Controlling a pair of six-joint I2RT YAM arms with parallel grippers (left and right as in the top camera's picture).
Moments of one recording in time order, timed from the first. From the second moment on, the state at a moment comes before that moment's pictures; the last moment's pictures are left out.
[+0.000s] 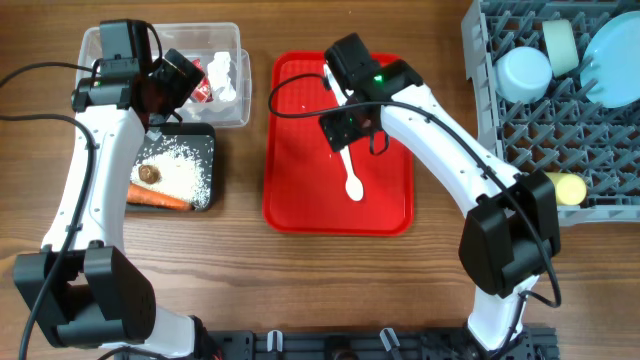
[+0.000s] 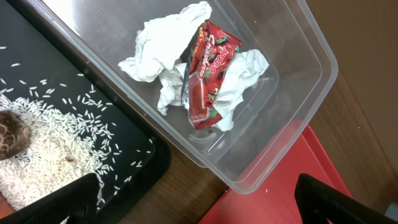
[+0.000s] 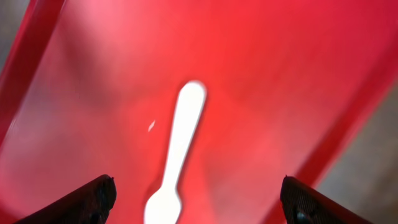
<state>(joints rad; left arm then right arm) 0.06 1.68 1.45 -0.78 0.03 -0.82 0.53 1.99 1.69 -1.01 0.03 0.03</state>
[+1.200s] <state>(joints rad) 0.06 1.68 1.45 -0.78 0.03 -0.82 0.53 1.99 1.33 -0.87 -0.12 -0.16</state>
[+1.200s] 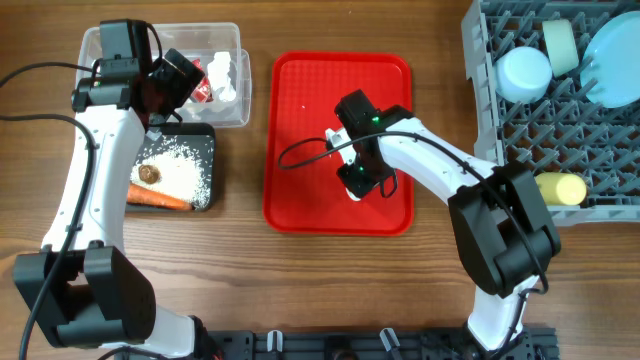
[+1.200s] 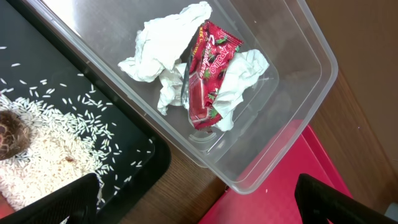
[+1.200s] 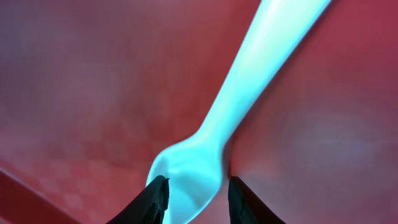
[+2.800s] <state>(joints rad) 0.06 1.68 1.45 -0.78 0.03 -0.82 0.49 2.07 1.45 -0.70 -0.24 -0.12</state>
